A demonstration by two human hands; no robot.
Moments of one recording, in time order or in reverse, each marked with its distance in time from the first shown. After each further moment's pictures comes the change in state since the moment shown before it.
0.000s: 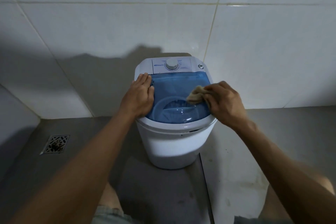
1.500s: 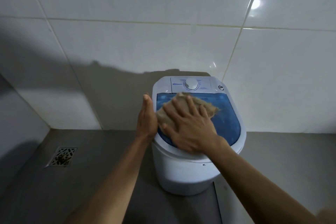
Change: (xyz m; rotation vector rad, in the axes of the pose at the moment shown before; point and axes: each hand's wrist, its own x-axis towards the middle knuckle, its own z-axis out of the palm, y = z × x) left_hand -0.005 -0.013 0.010 -0.925 0.223 -0.465; right_hand 0.036 -0.108 0.072 -0.340 -0.627 -0.116
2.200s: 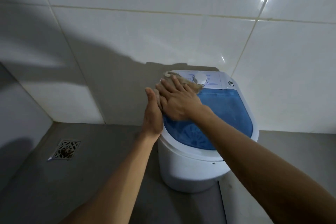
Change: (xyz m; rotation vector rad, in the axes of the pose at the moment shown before) left_hand 0.007 0.003 0.006 -0.434 -0.218 0.102; right_hand 0.098 -0.006 0.004 0.008 -0.077 -0.023
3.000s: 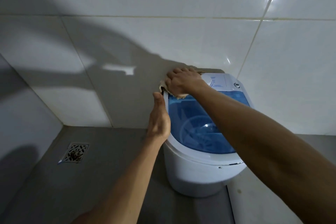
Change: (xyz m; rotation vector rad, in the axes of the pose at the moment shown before) left_hand 0.003 -0.017 -0.011 0.323 0.176 -0.174; right_hand 0.071 0.027 -0.029 -0.181 0.009 0.080
